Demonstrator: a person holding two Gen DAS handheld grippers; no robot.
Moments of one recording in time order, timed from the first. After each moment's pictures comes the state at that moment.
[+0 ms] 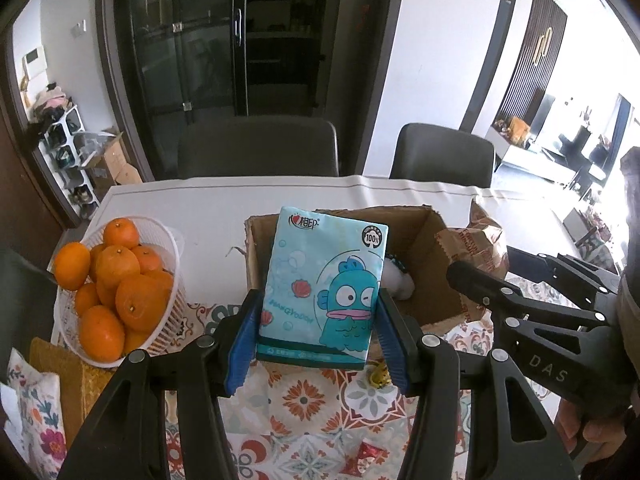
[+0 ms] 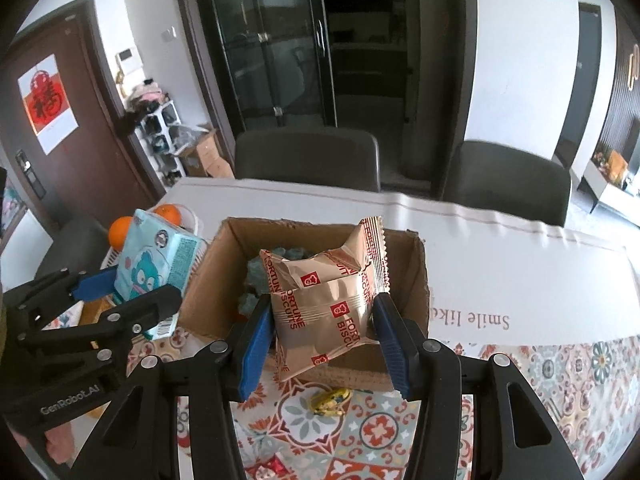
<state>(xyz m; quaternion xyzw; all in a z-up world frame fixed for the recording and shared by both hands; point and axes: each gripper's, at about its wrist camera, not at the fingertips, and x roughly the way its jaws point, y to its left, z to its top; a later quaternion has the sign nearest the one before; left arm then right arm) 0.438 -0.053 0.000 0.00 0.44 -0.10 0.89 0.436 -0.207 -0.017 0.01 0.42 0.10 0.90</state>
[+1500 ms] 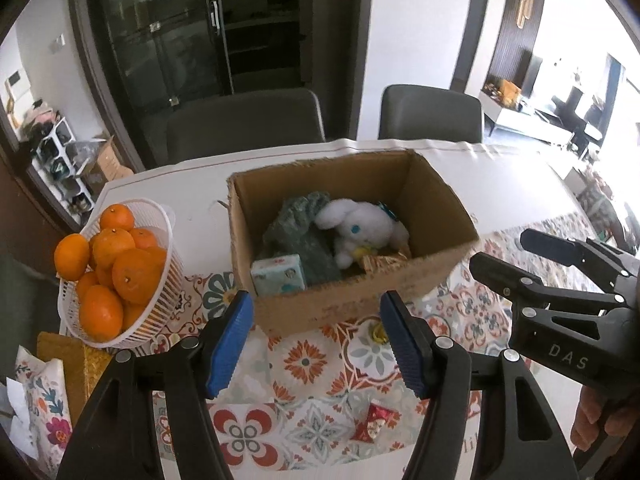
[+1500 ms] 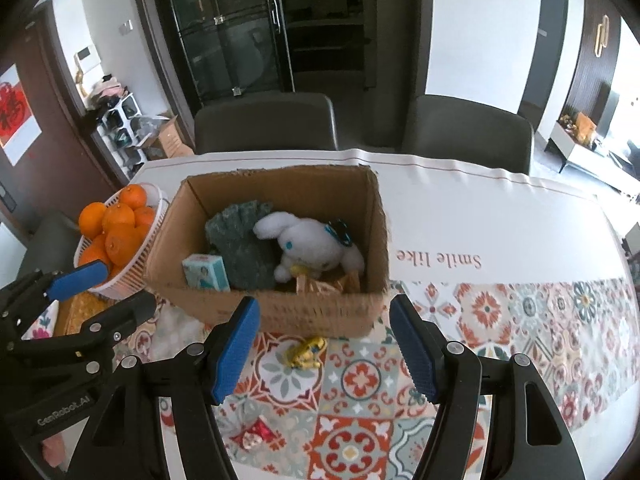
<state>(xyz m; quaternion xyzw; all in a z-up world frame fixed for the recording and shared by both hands) 0.404 -0.069 -0.024 0.05 0.47 -0.12 0.87 0.390 -0.224 -0.041 0.02 0.46 0.03 0.89</state>
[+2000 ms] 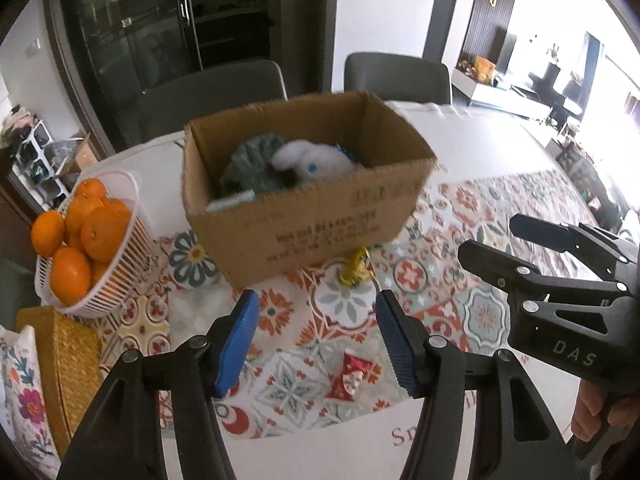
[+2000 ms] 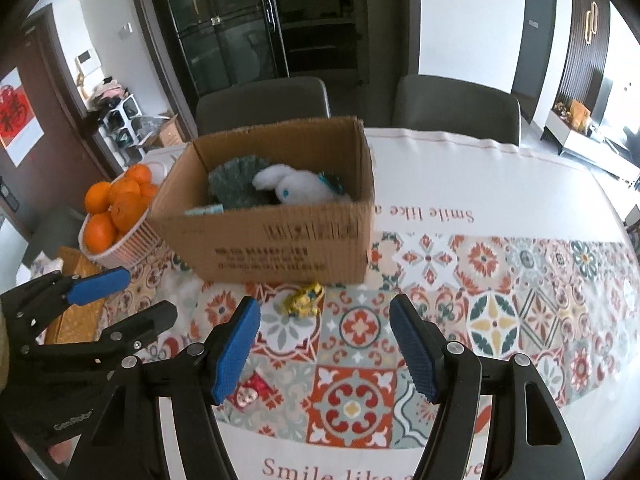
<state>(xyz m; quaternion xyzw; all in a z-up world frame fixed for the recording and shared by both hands) 0.349 -0.086 -0.062 0.07 0.48 -0.16 0.86 0.327 -0.234 -0.072 0.04 0.46 0.03 0.89</state>
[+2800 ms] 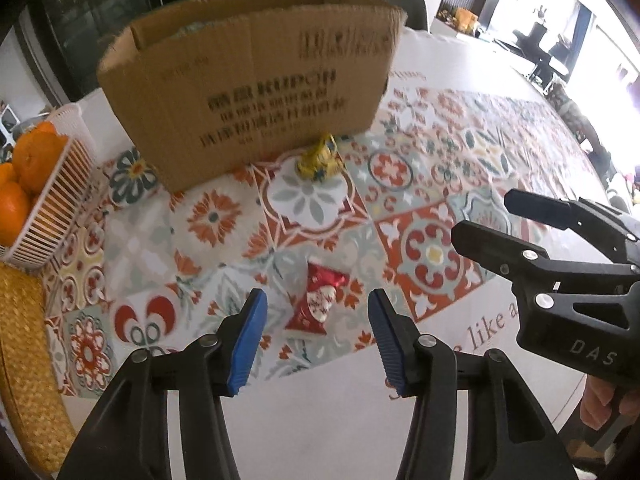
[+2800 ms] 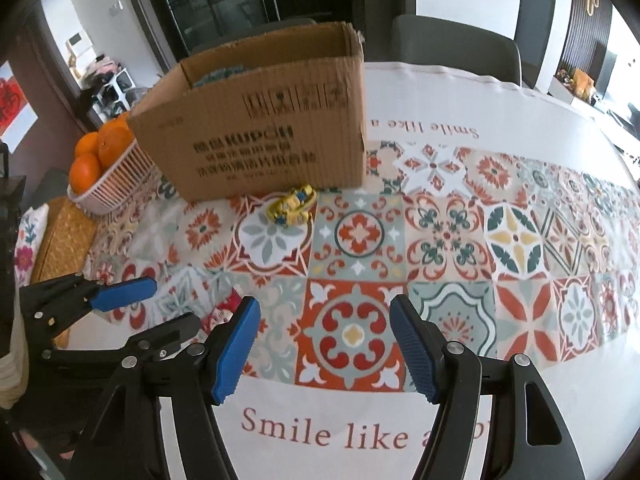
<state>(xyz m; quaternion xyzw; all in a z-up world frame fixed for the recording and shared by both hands) 0.307 -0.101 -0.153 0.09 0.56 -0.20 0.80 0.283 -0.237 -0.149 0.05 0.51 0.03 0.86</state>
